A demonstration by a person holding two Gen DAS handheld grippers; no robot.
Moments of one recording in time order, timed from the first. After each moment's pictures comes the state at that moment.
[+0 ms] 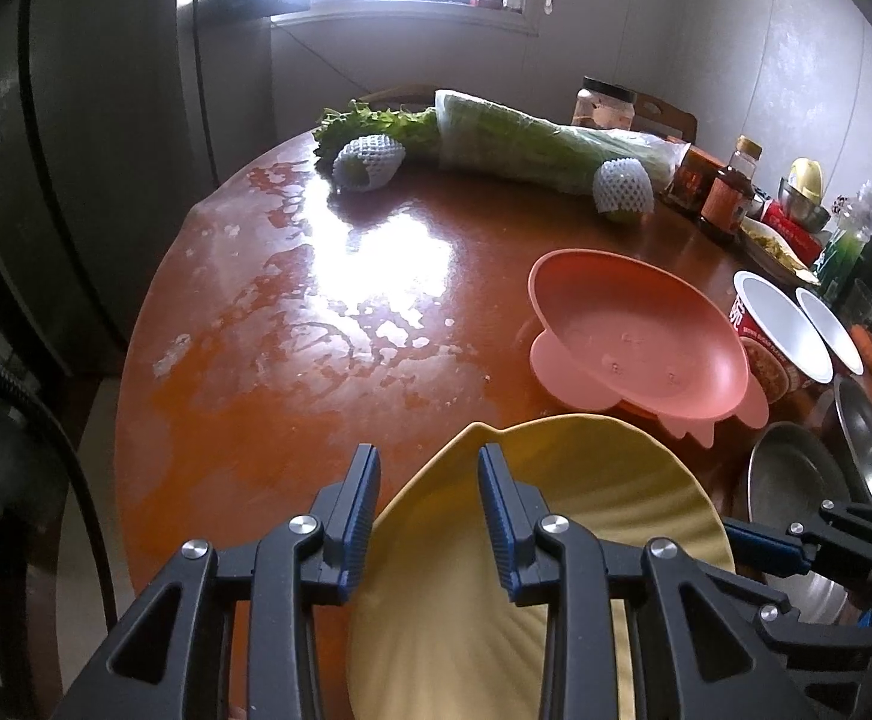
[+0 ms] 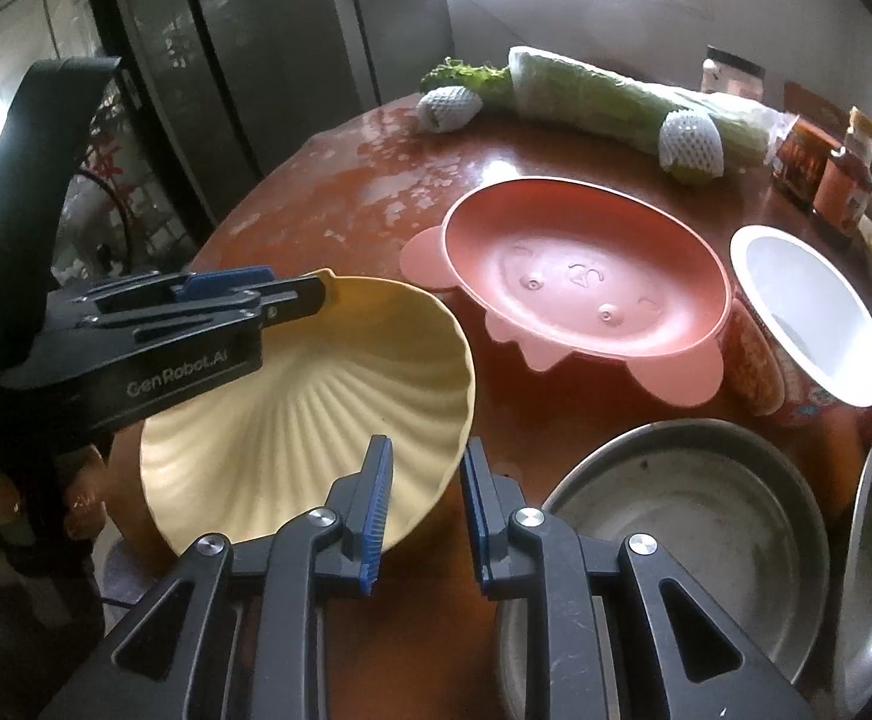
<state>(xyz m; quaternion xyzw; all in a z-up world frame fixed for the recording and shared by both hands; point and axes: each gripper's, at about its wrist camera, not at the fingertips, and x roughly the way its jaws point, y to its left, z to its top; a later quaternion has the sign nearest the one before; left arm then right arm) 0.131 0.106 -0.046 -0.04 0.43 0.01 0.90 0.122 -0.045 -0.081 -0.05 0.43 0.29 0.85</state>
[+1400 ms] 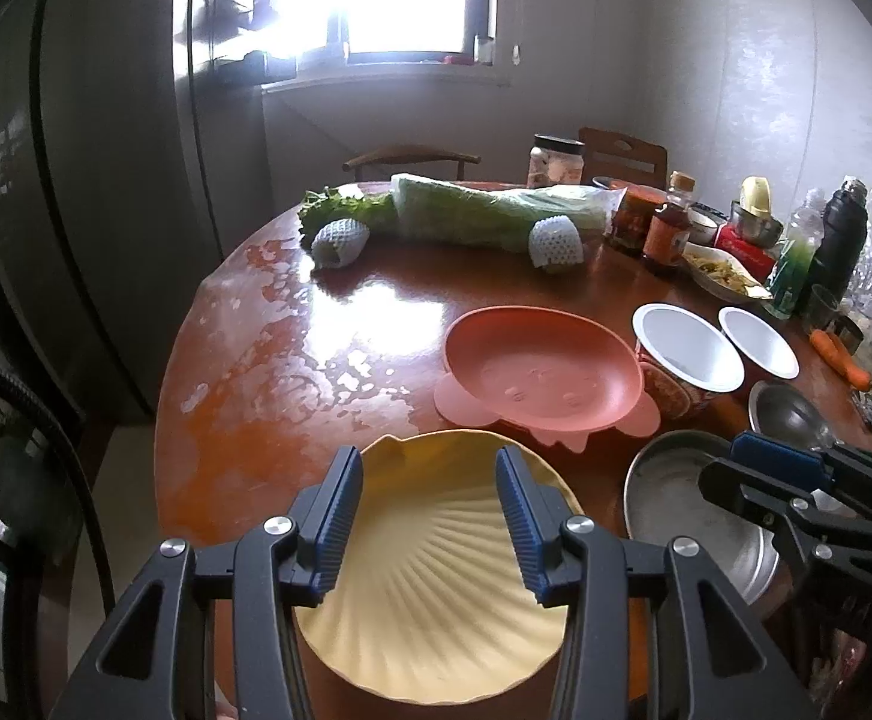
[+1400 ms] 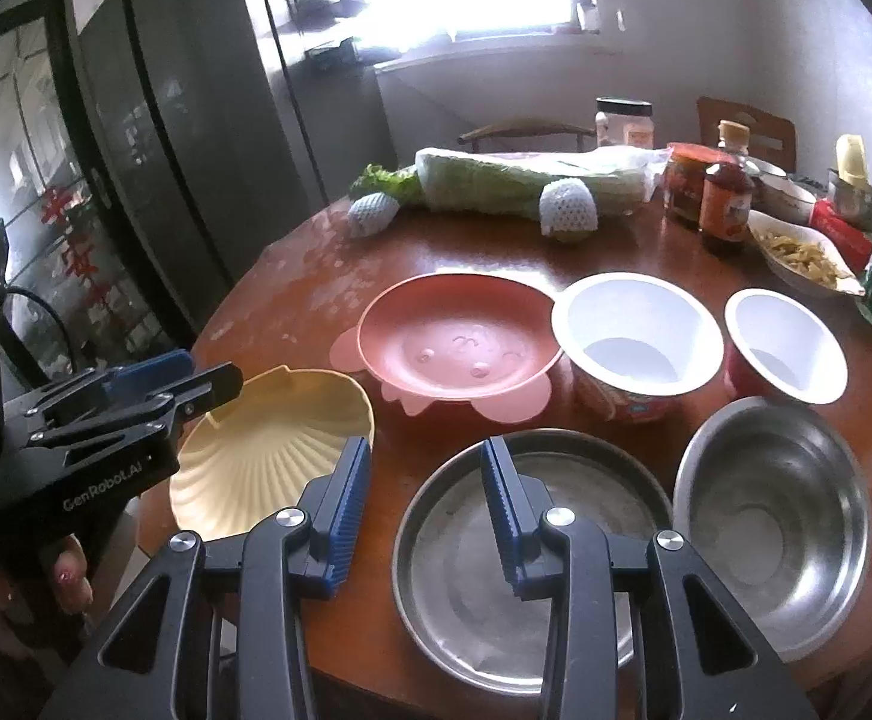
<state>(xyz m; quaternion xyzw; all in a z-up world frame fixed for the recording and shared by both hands) 0.075 0.059 0.012 -0.01 0.37 0.00 0.93 0.091 -0.123 -0.025 0.02 0.37 0.23 0.90</state>
